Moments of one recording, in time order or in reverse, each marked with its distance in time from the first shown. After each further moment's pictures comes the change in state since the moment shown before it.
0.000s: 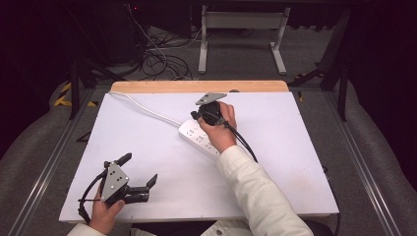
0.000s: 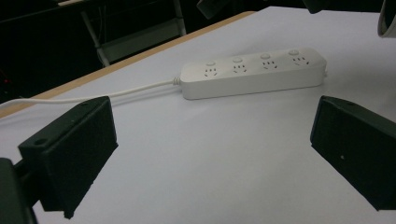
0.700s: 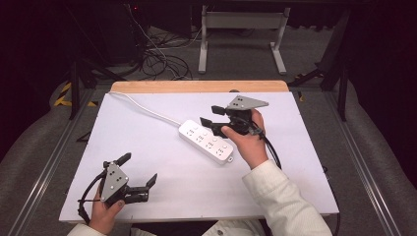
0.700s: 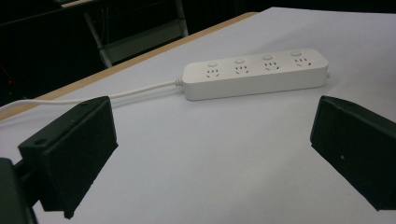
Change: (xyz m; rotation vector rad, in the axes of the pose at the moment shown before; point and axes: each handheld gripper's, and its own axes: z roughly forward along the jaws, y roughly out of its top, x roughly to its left) left arm 0.000 0.001 -0.001 -0.005 0.011 0.003; right arm -0.001 -0.019 -0.093 -0.275 0.119 0.085
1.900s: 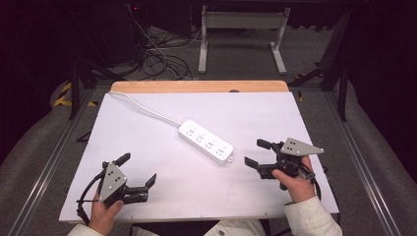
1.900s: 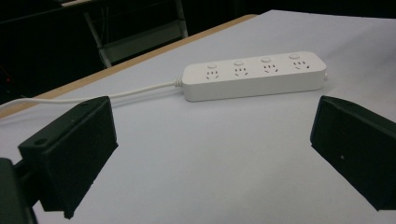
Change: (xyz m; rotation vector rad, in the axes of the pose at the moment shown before) left arm 0.000 0.001 -0.002 -0.004 -0.004 -0.015; right arm -0.011 -0.107 -0.117 -0.050 -0.011 0.044
